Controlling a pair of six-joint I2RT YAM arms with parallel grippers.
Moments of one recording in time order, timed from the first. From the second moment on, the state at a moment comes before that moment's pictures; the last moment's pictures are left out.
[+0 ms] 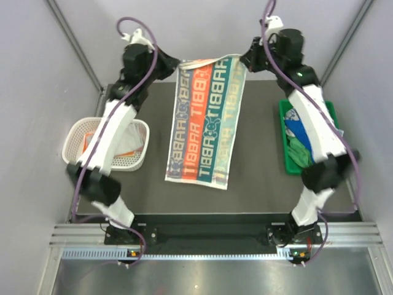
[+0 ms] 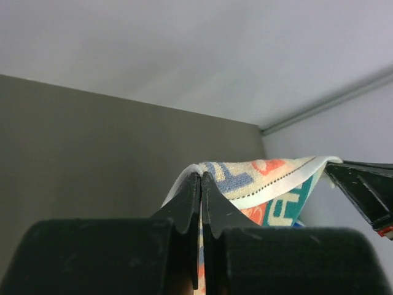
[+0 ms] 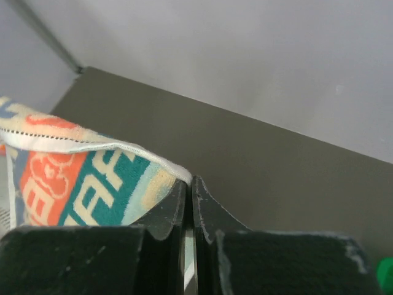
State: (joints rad) left arm -0.32 1.58 1.83 -0.35 0.08 -0.70; right arm 0.31 1.68 2.01 -0.50 -0.26 0.12
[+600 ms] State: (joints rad) left arm -0.16 2.41 2.10 -0.22 0.35 -0.78; right arm 0.19 2.35 2.07 -0.30 -0.38 0.30
